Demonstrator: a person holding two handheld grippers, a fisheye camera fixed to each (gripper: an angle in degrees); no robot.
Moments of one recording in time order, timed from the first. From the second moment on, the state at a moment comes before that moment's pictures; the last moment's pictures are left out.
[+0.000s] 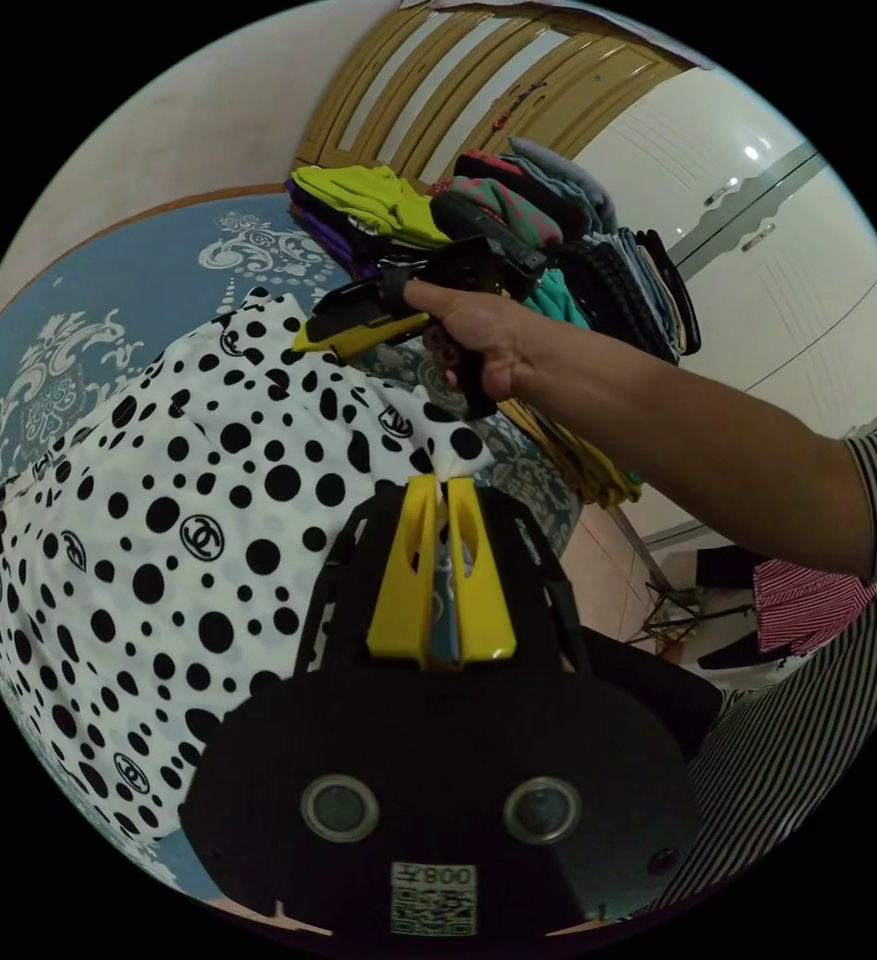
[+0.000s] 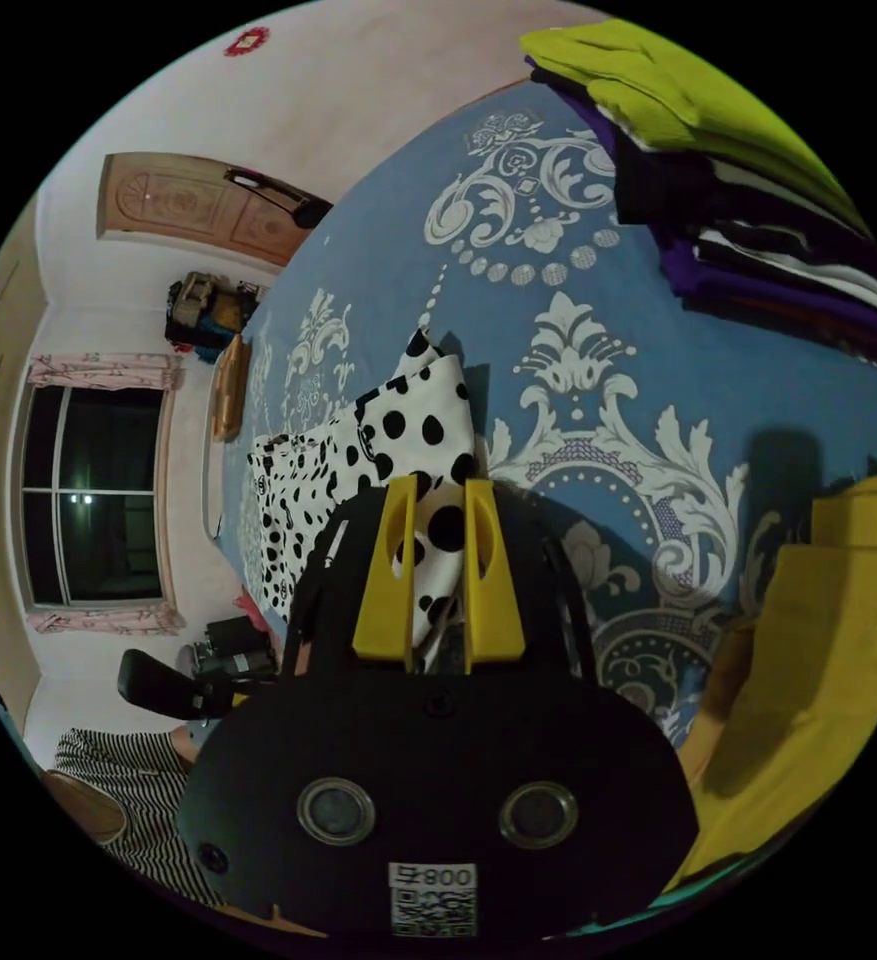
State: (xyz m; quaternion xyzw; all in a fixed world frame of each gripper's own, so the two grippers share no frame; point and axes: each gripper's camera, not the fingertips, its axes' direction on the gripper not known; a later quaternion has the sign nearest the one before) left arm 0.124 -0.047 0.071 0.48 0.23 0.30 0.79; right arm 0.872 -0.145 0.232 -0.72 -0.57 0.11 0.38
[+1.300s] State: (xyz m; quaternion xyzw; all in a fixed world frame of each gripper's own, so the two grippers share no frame) left arm -0.414 0.244 0.179 0.51 0.58 -0.09 0.63; right arm 0.521 -0.474 -0.098 -0.61 -0.71 -0.06 0.36
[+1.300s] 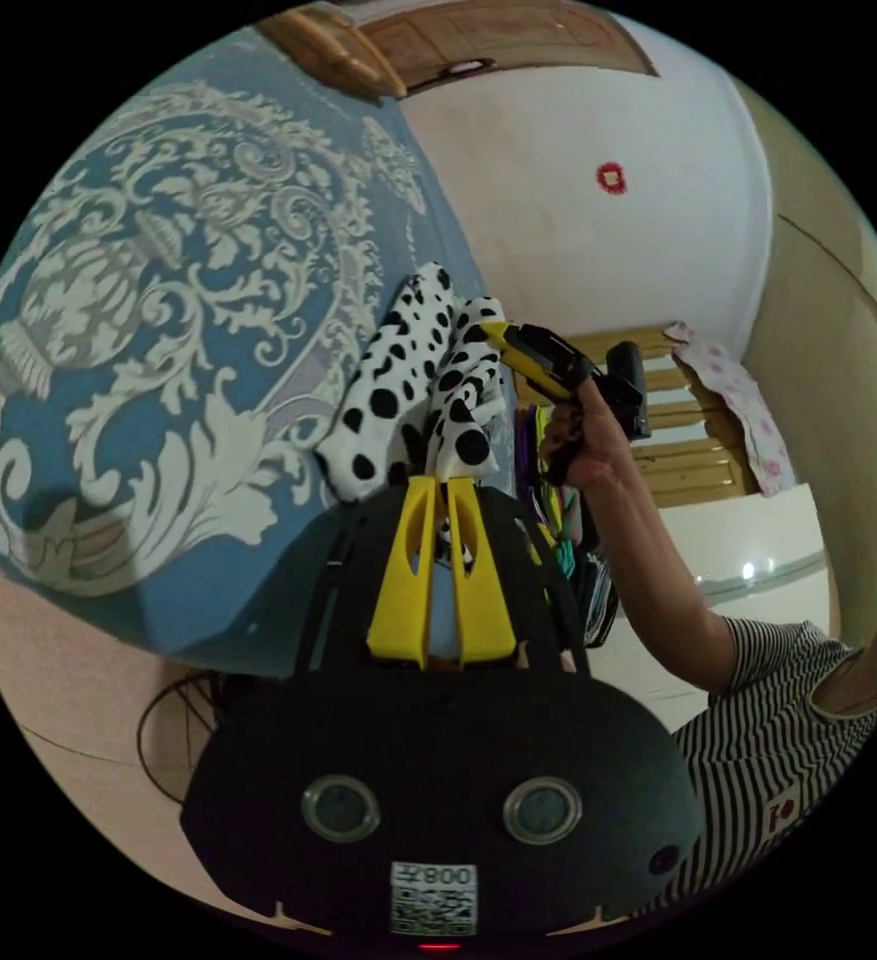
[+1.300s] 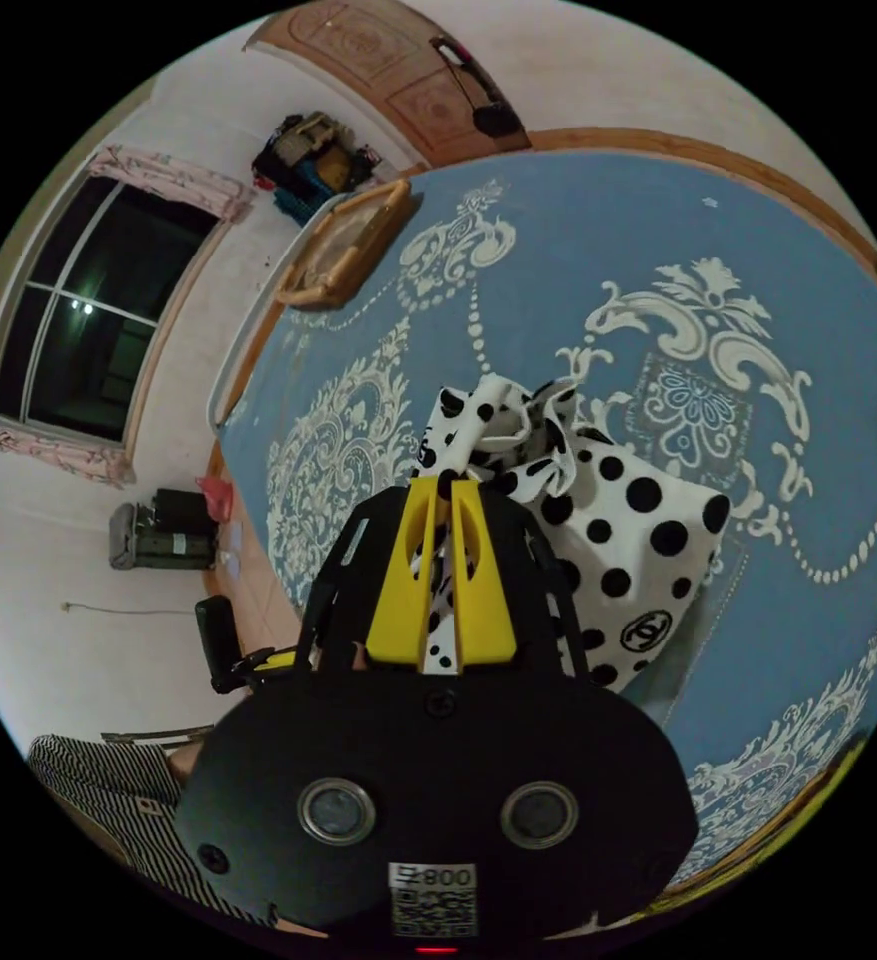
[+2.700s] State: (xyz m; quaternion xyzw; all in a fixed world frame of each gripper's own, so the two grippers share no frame) left arm -0.499 0.418 0.126 0.45 0.48 -0.11 0.74; right arm 0.542 -0.453 -0.300 -0.59 -0.70 -0.19 0.35
